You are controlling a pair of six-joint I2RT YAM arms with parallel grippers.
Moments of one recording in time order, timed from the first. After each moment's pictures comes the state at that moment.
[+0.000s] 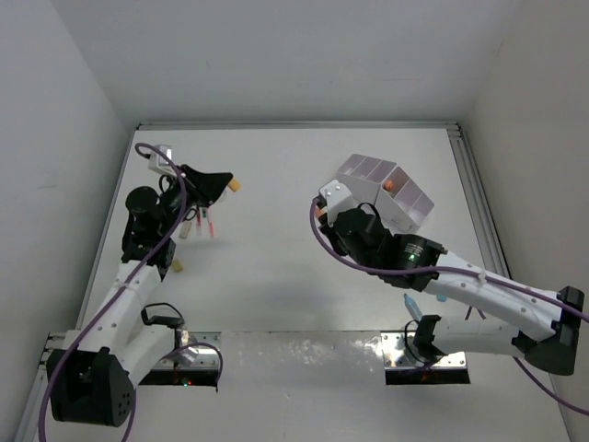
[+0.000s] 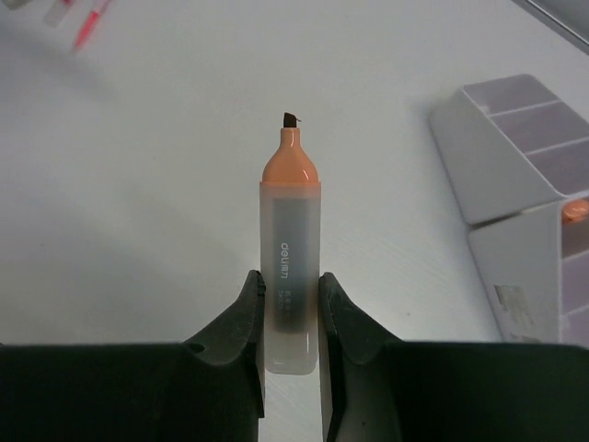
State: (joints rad) left arm -0.07 0.91 0.59 0.38 0.48 -0.70; right arm 1.05 1.09 1.01 -0.51 0.55 0.11
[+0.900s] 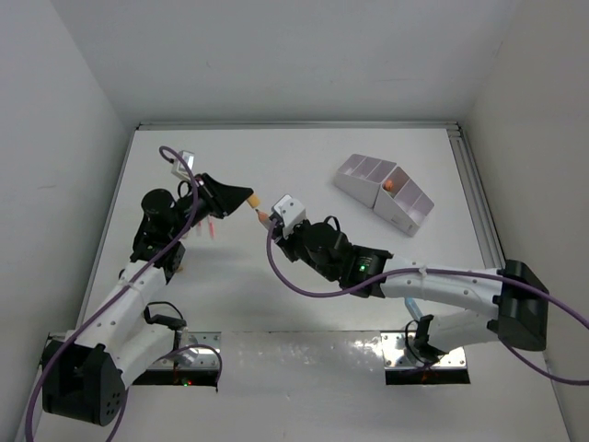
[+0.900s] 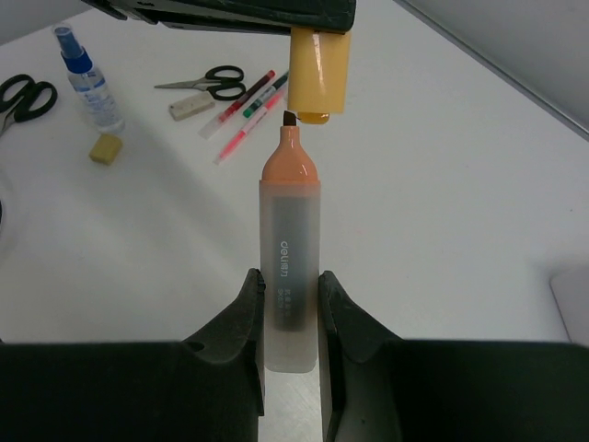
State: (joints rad) left arm -0.19 0.93 0.59 0.36 0.55 -0.78; right arm 1.16 1.30 0.86 0.16 0.40 -0.02
